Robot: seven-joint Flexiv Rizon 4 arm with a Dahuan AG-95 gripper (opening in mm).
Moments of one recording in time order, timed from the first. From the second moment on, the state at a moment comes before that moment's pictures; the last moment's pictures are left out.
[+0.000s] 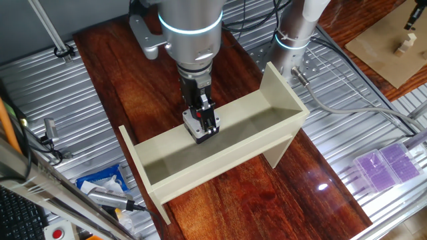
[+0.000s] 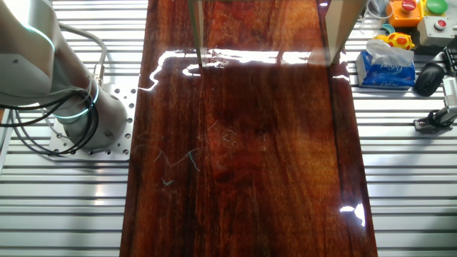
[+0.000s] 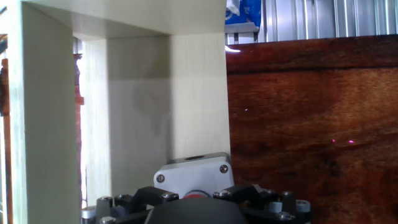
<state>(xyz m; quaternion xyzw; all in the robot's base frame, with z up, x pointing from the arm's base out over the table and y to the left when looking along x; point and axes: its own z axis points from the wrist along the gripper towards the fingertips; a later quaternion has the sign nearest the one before) 0.487 0.222 0.322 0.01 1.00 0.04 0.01</state>
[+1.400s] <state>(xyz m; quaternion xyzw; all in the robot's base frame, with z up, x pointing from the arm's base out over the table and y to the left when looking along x) 0.486 0.221 0.308 0.01 1.00 0.04 0.03</state>
